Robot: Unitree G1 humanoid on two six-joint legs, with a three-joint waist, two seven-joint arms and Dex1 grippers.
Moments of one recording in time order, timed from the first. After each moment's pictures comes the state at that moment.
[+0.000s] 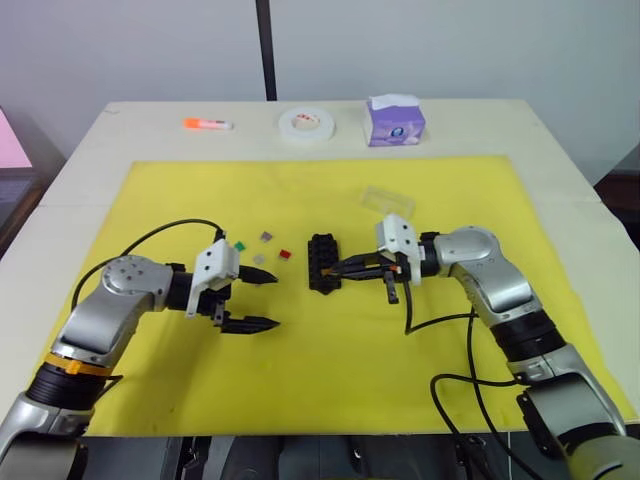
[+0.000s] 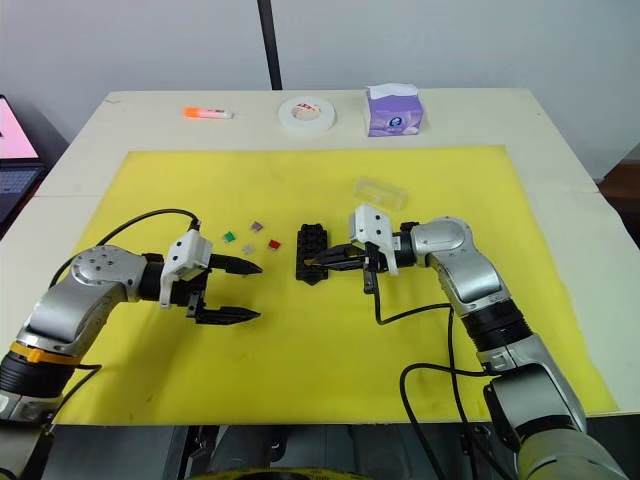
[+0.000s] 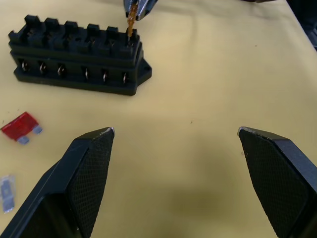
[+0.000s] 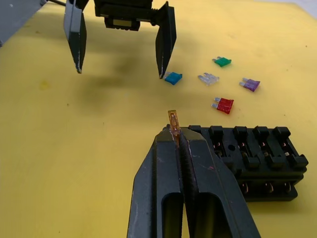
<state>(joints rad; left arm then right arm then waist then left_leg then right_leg) -0.35 0.78 -0.12 -0.09 -0.42 0.32 -1.29 -0.63 -0.55 0.27 0.14 0.30 0.15 1.26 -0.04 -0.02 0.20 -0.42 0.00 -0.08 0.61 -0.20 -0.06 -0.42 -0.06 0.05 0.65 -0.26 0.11</state>
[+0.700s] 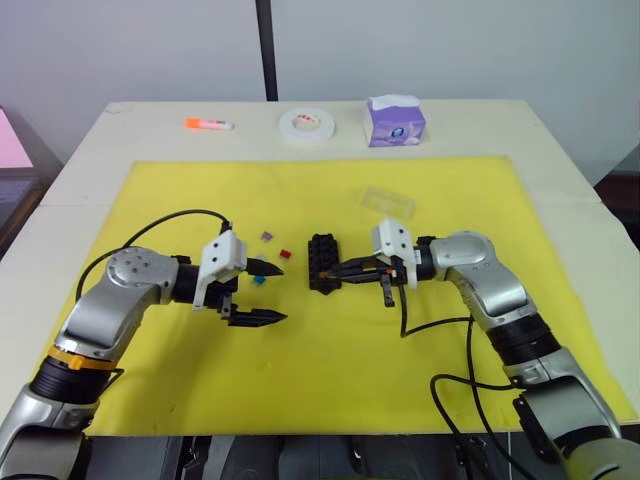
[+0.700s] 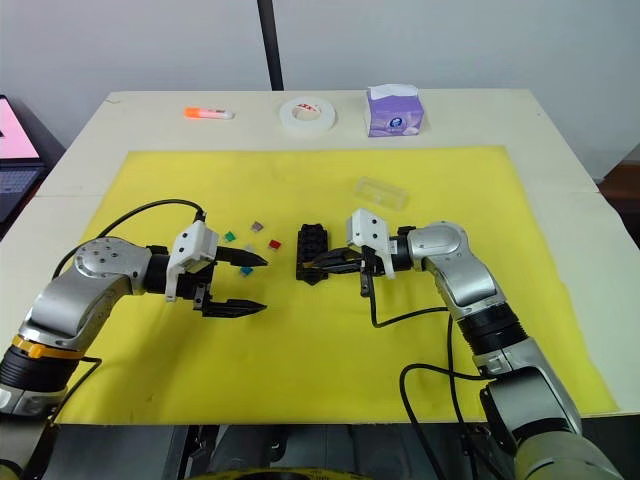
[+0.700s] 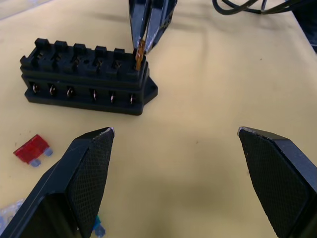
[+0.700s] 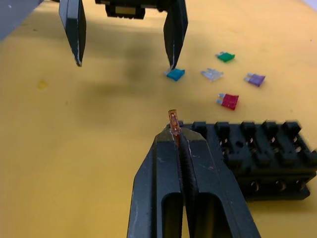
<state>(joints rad) -0.40 0.77 -0.13 -0.16 -0.42 0.41 -1.25 -0.61 -0.53 0.27 0.15 0.28 0.16 1.25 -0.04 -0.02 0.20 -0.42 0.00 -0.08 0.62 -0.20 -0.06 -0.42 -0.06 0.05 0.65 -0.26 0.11</state>
